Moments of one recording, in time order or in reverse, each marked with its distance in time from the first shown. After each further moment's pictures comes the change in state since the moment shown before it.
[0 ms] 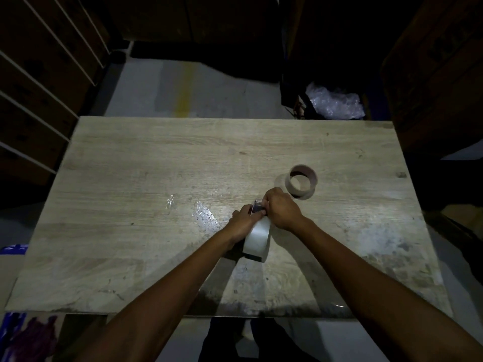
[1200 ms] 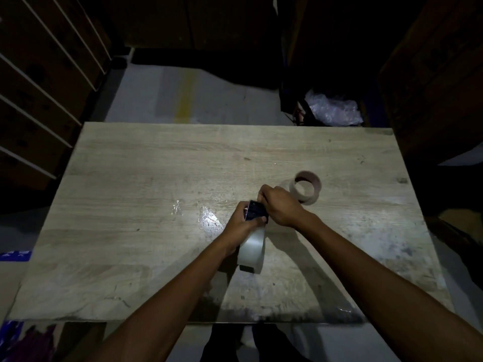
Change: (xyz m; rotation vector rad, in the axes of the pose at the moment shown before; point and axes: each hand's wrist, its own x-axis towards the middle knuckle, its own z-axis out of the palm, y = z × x) left_hand -0.024 -0.001 -0.026 -0.342 0.023 0.254; right_hand 0.001 -0.039 -0.033 -0.020 -0.006 -0.106
